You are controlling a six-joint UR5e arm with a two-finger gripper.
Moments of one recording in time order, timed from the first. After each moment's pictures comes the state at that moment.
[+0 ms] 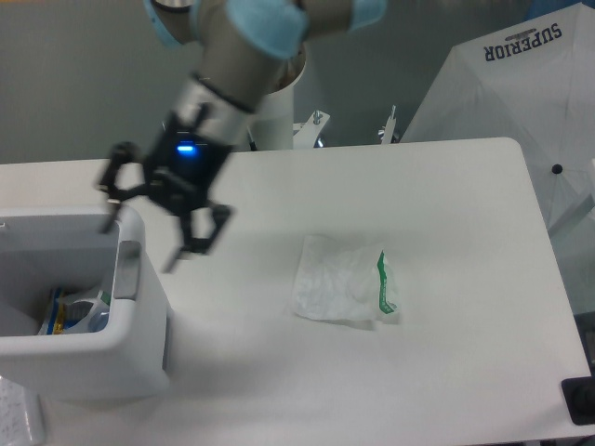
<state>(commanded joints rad) 2.57 -1.69 -1.66 -0.87 0.82 0.37</state>
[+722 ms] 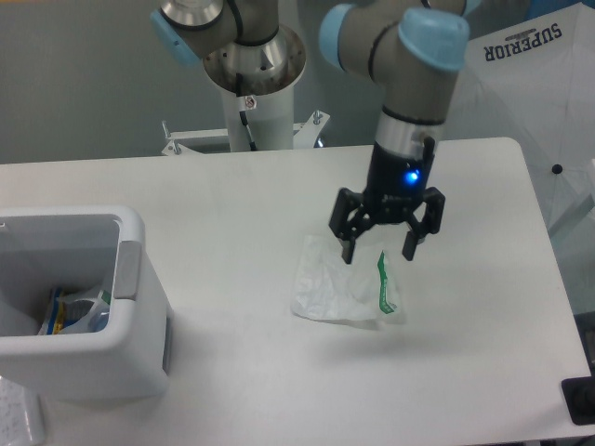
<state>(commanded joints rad) 2.70 -1.85 -1.75 -0.88 1.30 0.44</state>
